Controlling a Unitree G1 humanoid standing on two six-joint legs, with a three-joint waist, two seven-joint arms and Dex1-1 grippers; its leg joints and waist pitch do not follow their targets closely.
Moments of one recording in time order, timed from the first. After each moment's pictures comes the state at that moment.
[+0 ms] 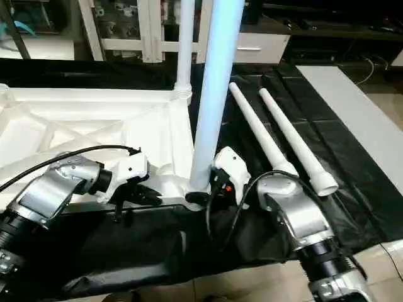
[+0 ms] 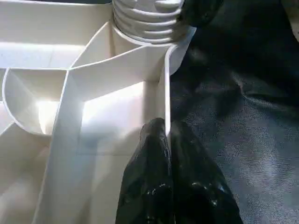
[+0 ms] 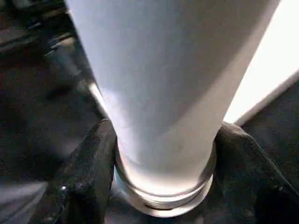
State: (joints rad) left arm -0.57 0.51 -0.39 0.27 0.01 0.39 -1.23; right arm -0.41 -0.39 0.24 0.18 0.21 0.40 0.92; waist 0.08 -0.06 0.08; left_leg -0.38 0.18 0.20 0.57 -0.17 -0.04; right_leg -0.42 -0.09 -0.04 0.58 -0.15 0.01
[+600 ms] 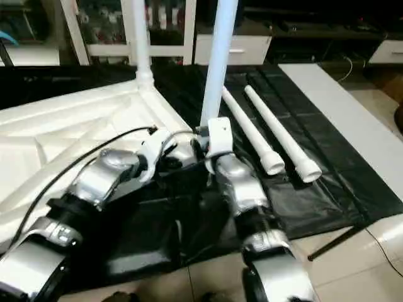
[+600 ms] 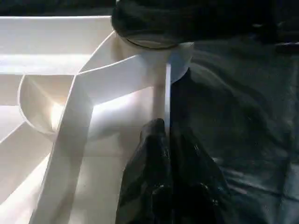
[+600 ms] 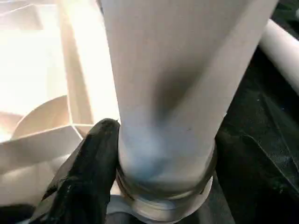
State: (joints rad) left arm -0.75 0.19 -0.29 0.61 0.08 0.45 -0.68; right arm -0.71 0.01 0.02 0.73 0.12 0.26 0.05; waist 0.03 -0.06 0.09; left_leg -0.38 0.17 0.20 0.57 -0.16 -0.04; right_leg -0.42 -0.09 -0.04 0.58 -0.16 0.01
